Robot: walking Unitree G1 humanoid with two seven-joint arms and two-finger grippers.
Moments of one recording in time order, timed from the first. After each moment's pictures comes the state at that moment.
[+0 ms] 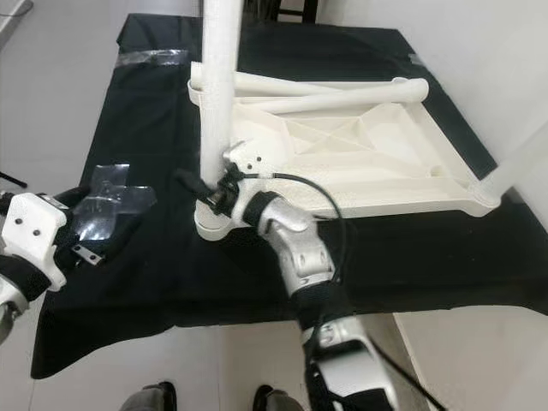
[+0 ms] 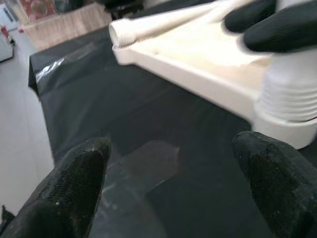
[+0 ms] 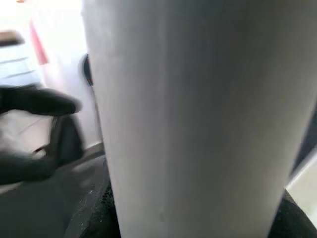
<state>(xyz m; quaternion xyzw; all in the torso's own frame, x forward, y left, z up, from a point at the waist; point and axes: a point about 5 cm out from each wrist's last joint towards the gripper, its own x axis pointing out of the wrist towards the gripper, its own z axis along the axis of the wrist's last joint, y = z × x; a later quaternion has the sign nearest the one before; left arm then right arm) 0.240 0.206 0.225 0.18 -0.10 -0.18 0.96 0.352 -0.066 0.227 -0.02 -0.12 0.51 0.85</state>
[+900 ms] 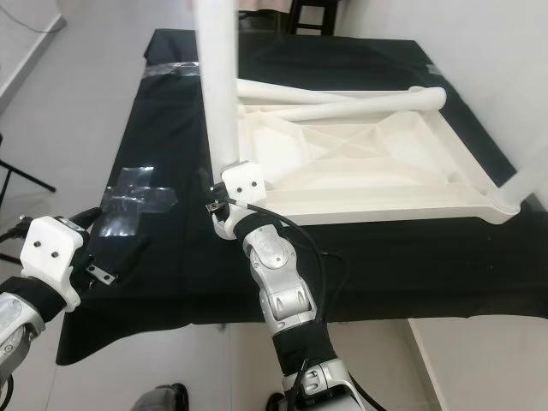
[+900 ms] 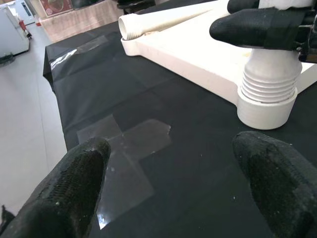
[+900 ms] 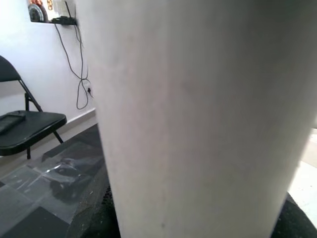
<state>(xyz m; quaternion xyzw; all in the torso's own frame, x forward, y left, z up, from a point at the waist) 0.229 0.189 0.204 0.16 -0.08 -0.18 0.97 0.334 -0.045 0.190 -0.05 -0.12 0.22 0.97</state>
